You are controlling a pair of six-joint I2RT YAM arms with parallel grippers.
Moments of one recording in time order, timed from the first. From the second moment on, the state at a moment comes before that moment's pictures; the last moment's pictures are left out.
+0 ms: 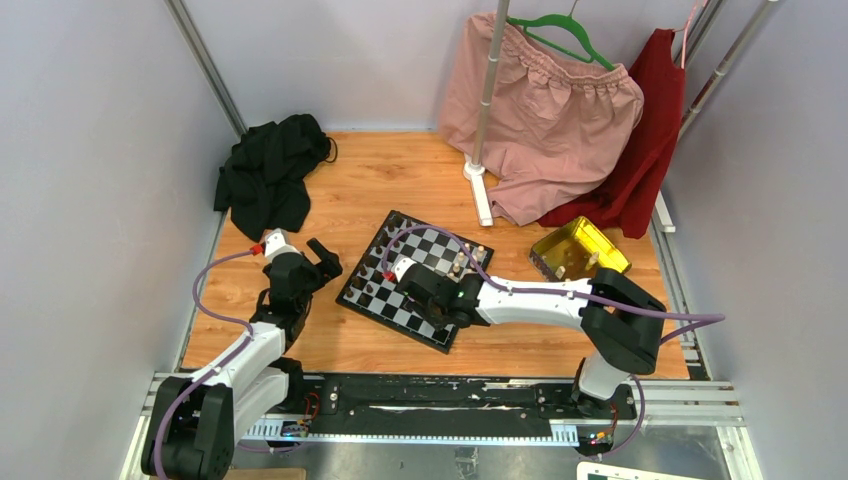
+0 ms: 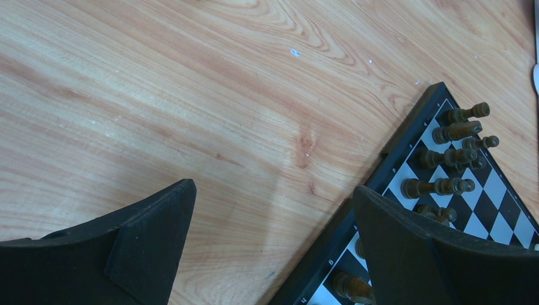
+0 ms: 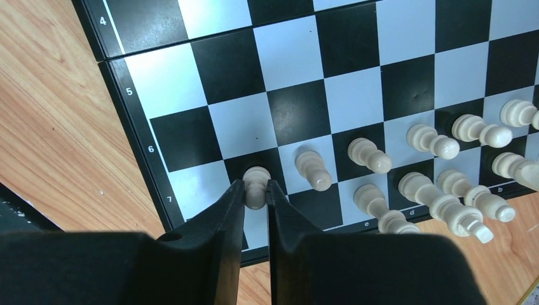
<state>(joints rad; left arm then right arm) -0.15 0.93 0.18 0.28 -0.23 -0.61 1.16 1.64 1.01 -0.39 0.23 0.11</state>
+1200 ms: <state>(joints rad) -0.15 0.93 0.18 0.28 -0.23 -0.61 0.91 1.24 1.10 -0.54 0.47 0.12</state>
